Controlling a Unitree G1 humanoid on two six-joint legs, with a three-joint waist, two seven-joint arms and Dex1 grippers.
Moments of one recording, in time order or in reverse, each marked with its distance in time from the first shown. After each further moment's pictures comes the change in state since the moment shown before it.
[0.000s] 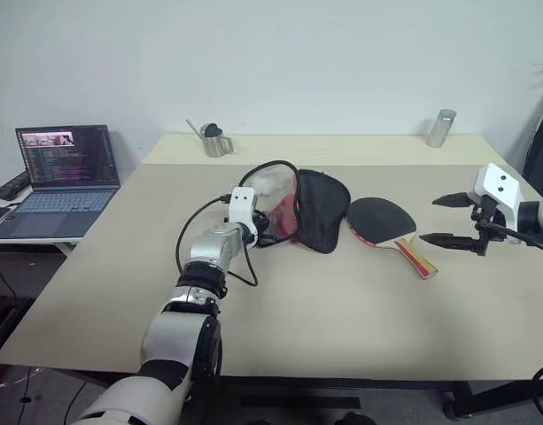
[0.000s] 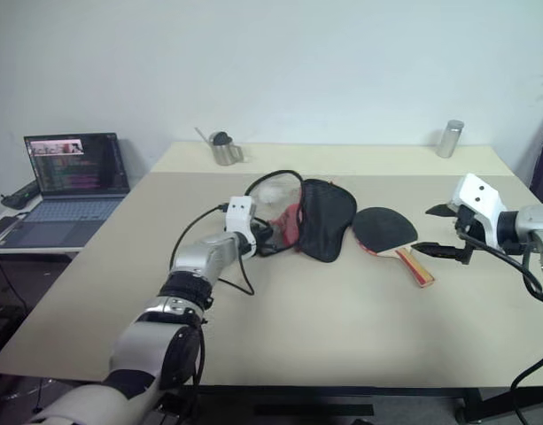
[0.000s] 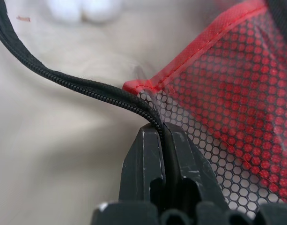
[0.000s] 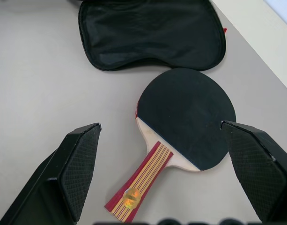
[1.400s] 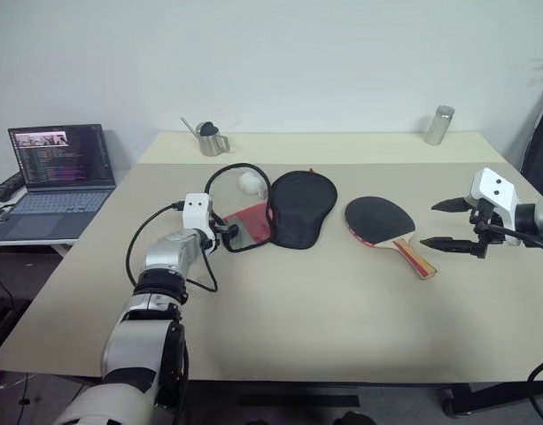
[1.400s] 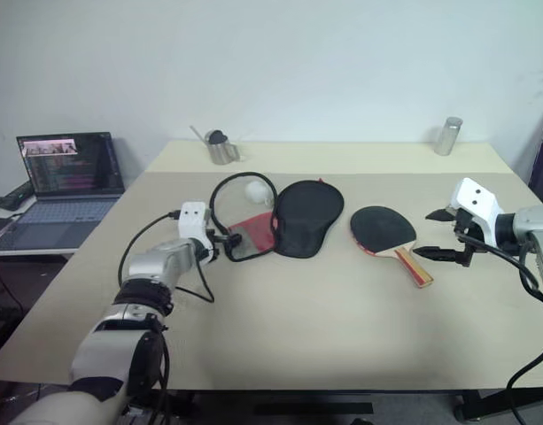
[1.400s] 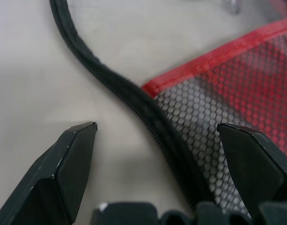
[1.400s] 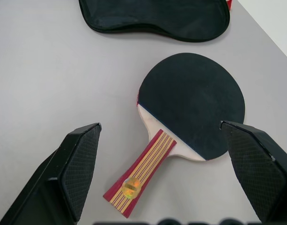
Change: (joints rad) left arm 0.015 0.174 0.031 0.131 -0.037 -0.057 0.026; right arm -0.030 0.016 0.029 0.066 -0.042 -0.022 0.044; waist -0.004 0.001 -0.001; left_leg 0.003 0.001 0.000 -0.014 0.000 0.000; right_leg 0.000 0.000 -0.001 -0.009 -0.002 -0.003
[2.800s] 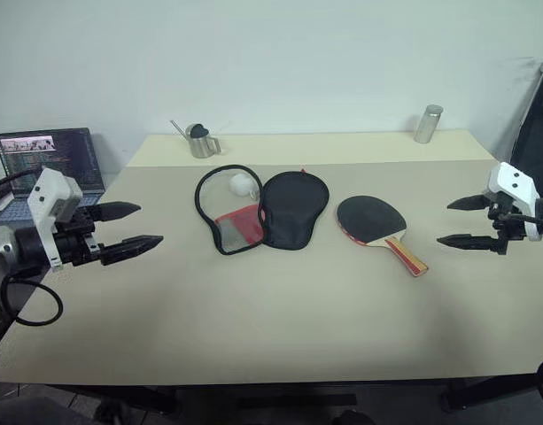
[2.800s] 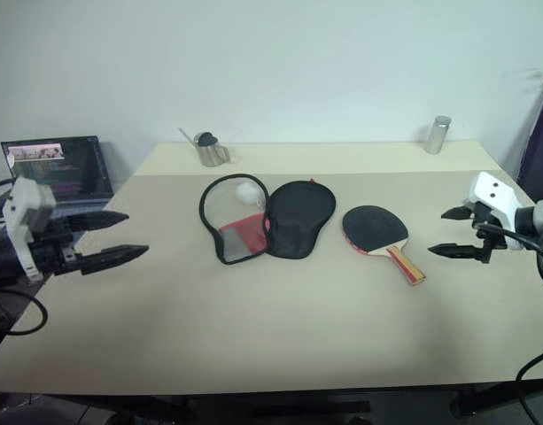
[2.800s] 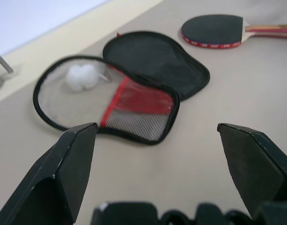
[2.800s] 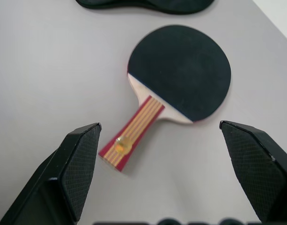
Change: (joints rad) left arm 0.660 0.707 0.281 -0.858 -0.379 0.010 -0.869; right arm -0.064 -0.054 0.011 0.106 -0.033 -0.024 0.090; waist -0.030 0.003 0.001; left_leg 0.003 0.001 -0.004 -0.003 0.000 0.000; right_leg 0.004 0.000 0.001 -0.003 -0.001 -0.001
